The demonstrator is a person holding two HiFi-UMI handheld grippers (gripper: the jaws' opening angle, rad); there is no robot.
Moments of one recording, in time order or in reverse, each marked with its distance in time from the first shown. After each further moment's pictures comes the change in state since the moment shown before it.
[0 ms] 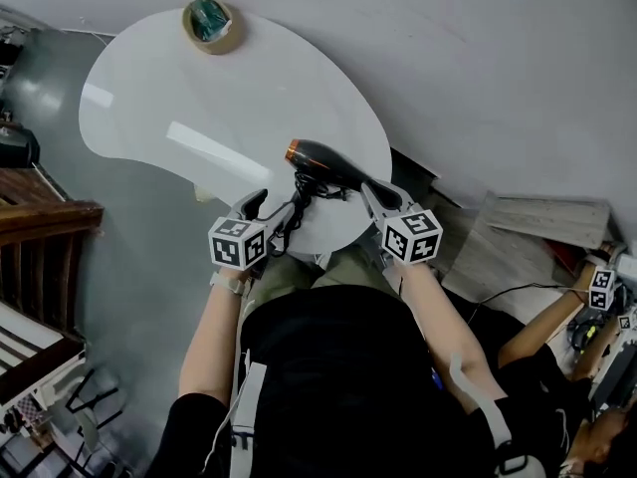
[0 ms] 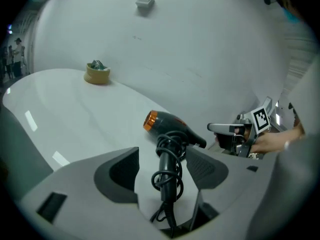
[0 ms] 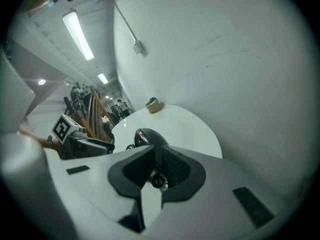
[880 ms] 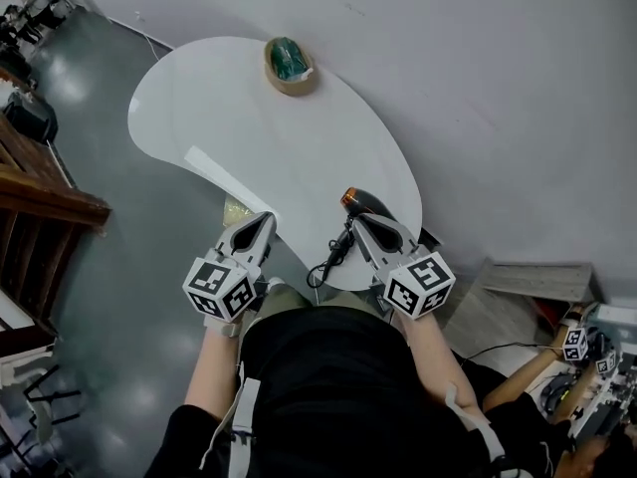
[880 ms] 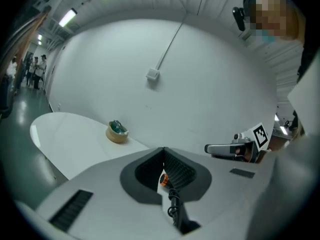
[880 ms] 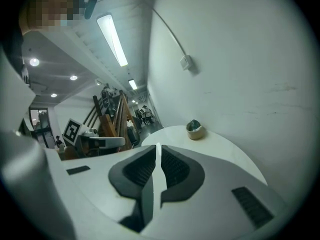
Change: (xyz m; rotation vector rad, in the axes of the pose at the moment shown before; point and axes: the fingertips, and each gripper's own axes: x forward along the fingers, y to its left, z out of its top) left arm -0.222 0.026 0.131 0.019 -0.510 0.041; right arm 0.000 0.228 0.133 -0.213 -0.117 0.245
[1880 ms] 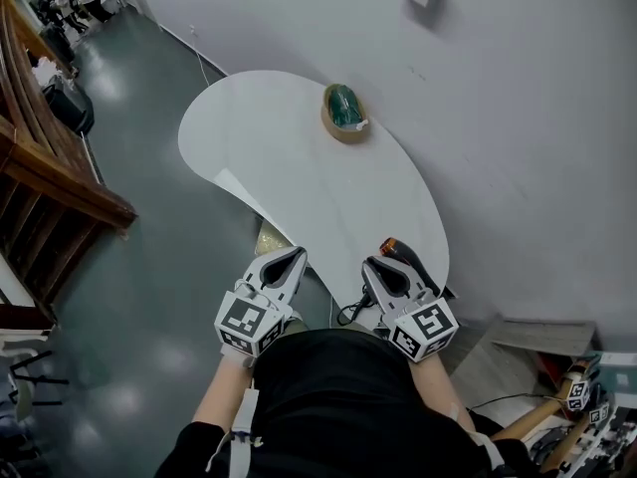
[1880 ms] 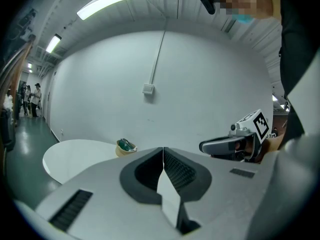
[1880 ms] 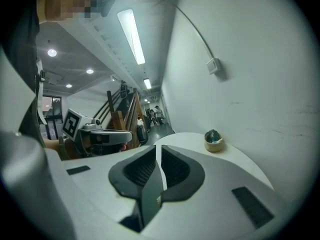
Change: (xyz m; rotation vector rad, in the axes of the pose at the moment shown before) left arm -0.047 0.014 0.053 0.204 -0.061 0.047; right arm 0.049 0.080 0.033 -0.151 -0.016 0.107
